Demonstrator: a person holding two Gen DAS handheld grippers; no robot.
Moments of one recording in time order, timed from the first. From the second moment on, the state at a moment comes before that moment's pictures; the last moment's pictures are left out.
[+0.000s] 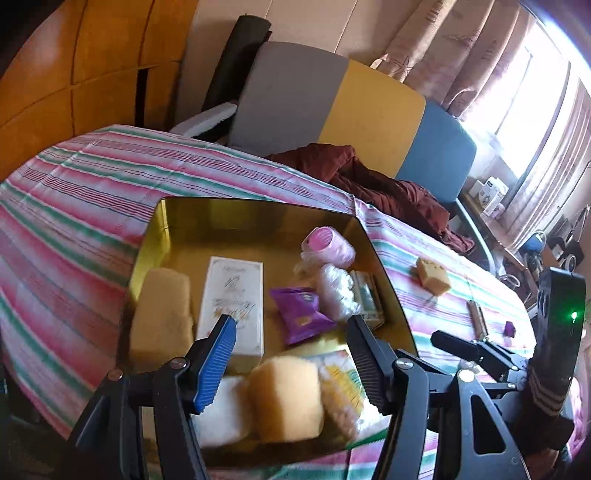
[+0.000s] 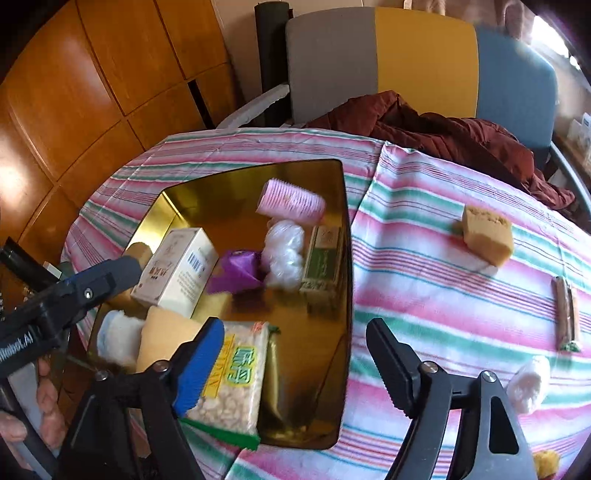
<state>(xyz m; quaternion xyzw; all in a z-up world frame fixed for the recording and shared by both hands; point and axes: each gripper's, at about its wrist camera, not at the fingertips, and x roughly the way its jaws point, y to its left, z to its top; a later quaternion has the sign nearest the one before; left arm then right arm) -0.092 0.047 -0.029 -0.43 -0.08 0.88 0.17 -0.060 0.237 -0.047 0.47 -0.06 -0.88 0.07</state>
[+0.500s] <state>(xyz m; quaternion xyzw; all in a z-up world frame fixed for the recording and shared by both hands) -0.054 0.035 -0.015 -0.40 -0.03 0.91 0.13 -0.025 0.216 -0.038 0.44 -0.05 -0.89 0.07</state>
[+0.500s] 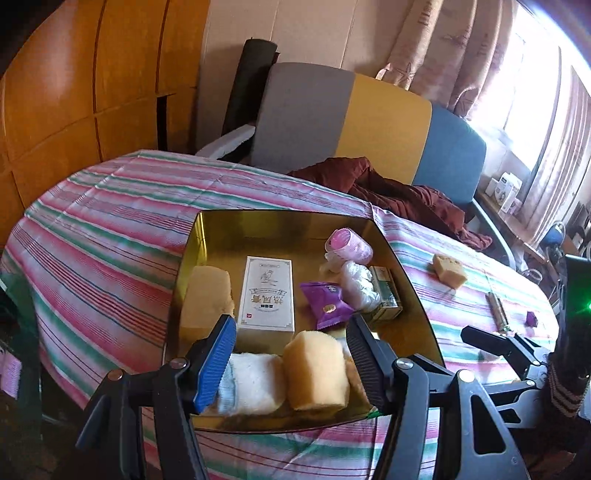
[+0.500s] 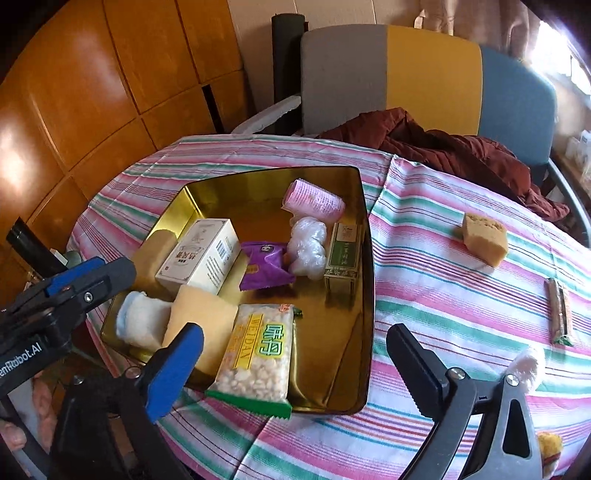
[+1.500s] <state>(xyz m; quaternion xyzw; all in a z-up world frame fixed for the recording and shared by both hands) -0.033 0.057 -0.011 -0.39 0.01 0.91 0.15 -0.006 0.248 -0.039 0.43 -0.07 -0.90 0.03</state>
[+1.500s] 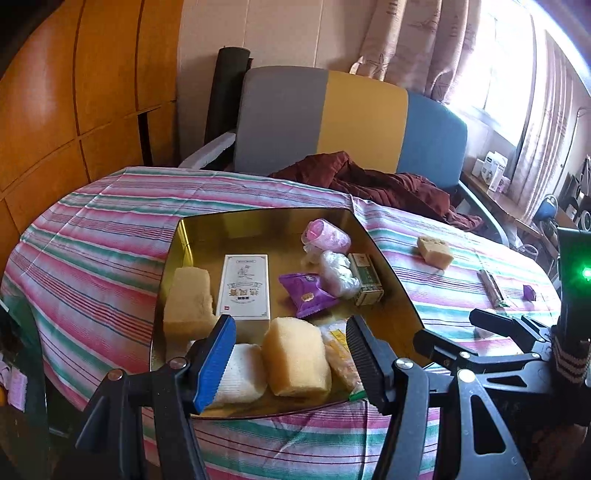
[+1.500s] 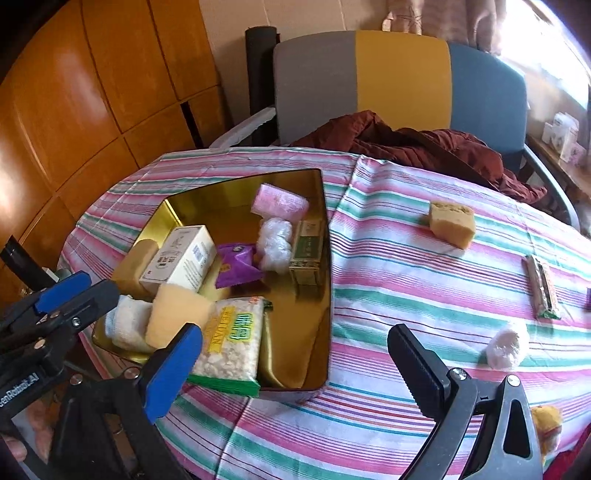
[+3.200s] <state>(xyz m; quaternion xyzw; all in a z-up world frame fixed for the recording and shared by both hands) -0.075 0.244 -0.011 -0.44 0.09 0.83 0.33 0.043 0.504 -0.067 0.48 -0.19 -0.84 -0.16</state>
